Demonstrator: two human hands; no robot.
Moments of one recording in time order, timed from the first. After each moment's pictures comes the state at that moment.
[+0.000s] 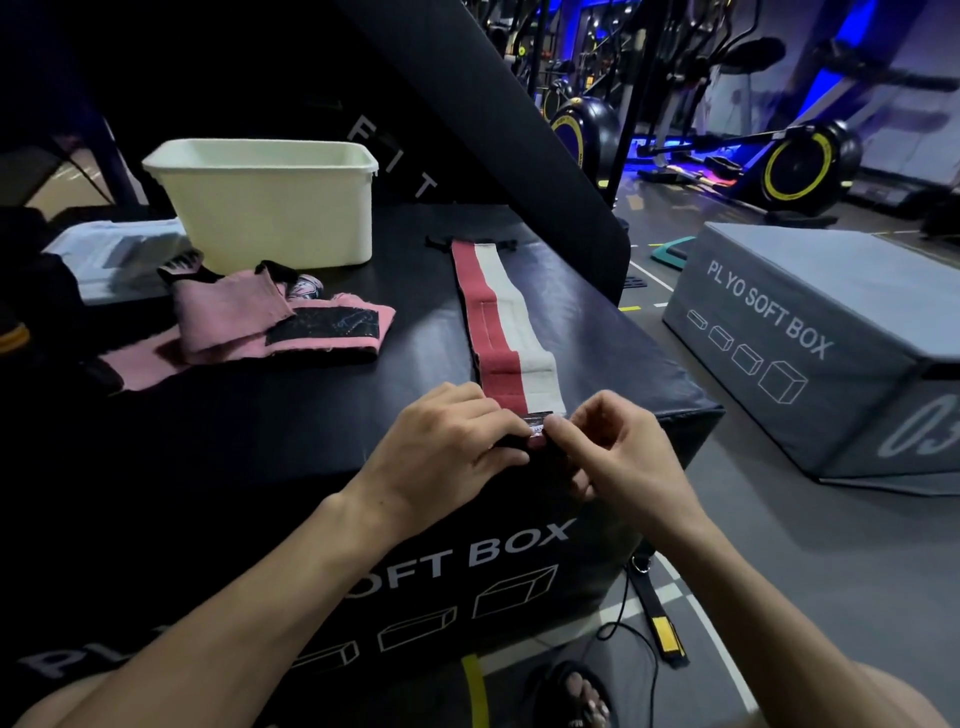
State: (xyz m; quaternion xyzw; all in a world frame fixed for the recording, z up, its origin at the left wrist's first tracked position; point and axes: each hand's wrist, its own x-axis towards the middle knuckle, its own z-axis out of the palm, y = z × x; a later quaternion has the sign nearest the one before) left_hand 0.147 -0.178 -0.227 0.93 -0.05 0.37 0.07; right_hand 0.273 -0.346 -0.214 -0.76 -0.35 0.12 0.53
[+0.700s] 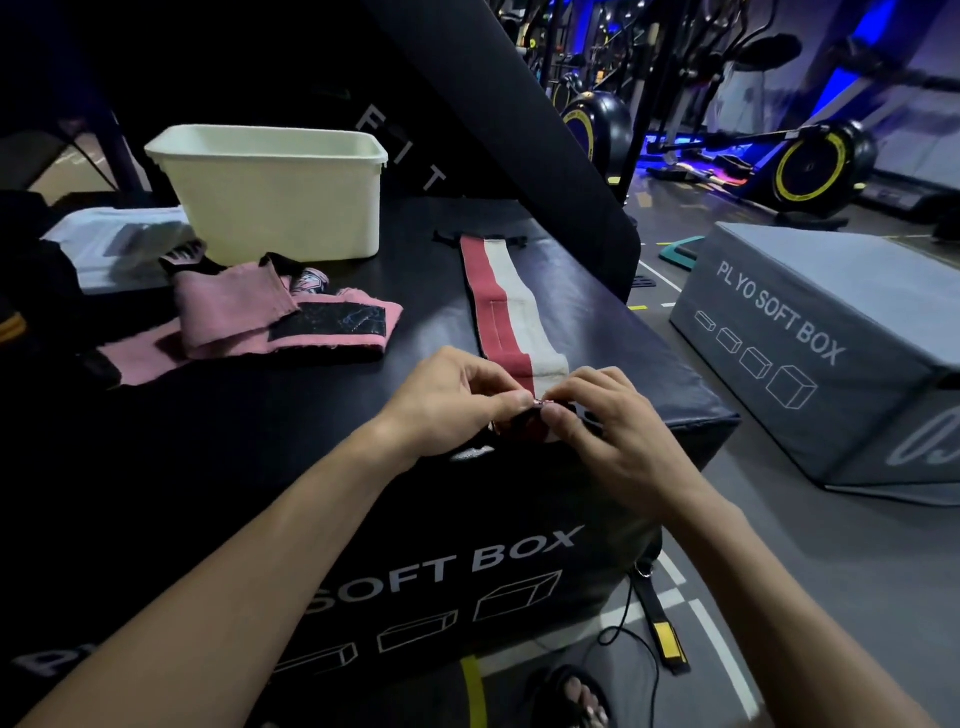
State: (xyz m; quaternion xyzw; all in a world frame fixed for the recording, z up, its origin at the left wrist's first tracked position) left_hand 0.173 -0.154 -0.201 0.82 0.13 0.18 0.53; right_hand 0.309 -0.325 -0.213 -0.75 -0.57 -0.03 0.32
